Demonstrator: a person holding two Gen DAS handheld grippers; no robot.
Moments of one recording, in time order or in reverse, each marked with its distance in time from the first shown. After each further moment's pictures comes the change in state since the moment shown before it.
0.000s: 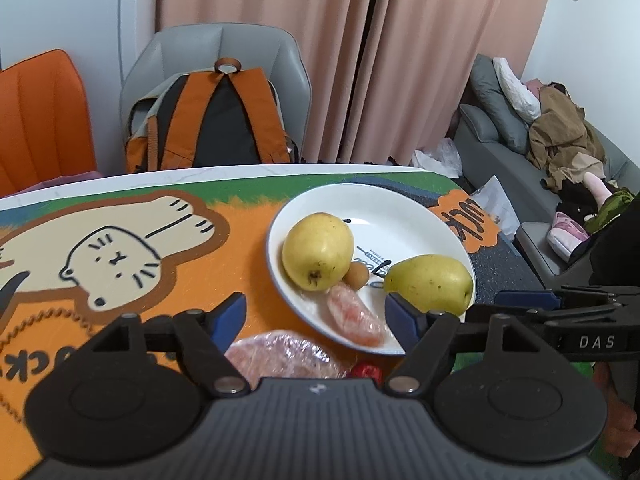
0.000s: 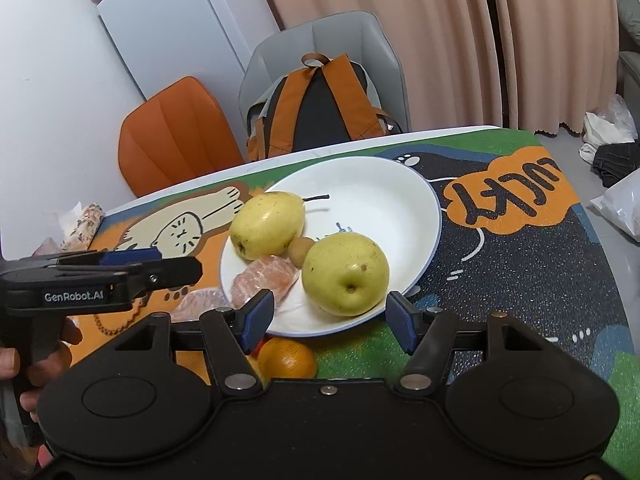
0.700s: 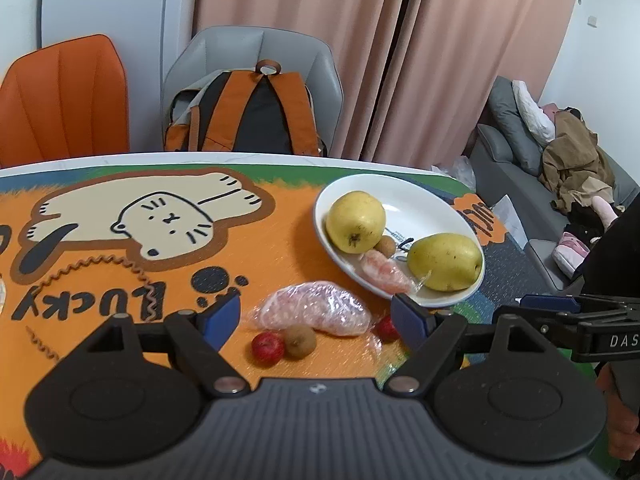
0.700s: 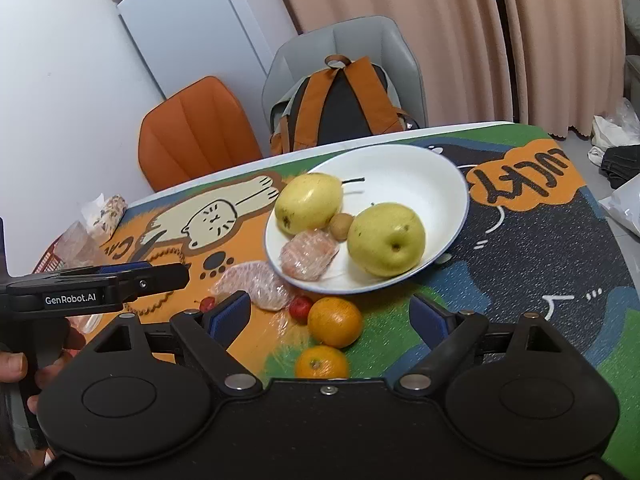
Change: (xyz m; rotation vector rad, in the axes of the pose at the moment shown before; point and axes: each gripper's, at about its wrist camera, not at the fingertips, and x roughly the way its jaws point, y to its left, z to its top) left arm -0.046 0.027 -0.039 -0.076 -0.038 0.035; right arm -0.021 0.031 -0.028 -0.017 -0.010 0.025
